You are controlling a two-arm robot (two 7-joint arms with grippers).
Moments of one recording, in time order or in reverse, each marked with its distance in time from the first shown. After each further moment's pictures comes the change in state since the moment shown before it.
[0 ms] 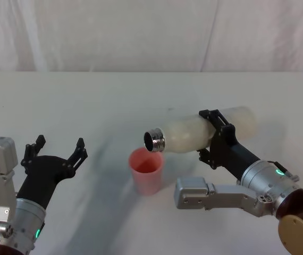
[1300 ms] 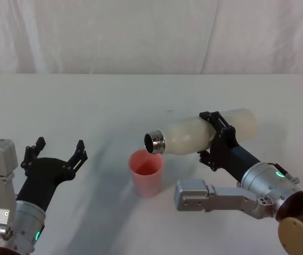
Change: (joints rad) left arm 0.000 0.000 0.000 0.000 0.000 0.000 0.000; right arm -0.001 -0.001 0.000 0.001 -0.004 0.003 -0.003
